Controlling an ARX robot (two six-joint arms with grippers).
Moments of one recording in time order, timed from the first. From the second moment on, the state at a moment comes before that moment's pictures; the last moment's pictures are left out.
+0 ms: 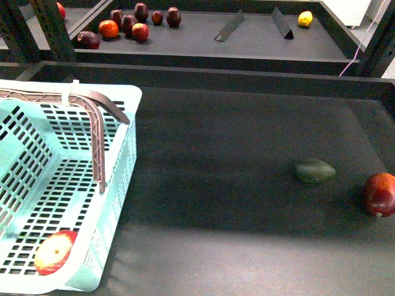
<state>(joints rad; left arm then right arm) 0.00 0.47 0.02 0.47 0.00 -0.01 0.00 0.01 0.02 0.00 0.00 0.00</state>
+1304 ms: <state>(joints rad) 0.00 0.01 0.02 0.00 0.00 -0.01 0.00 0.01 0.02 0.00 0.00 0.00</state>
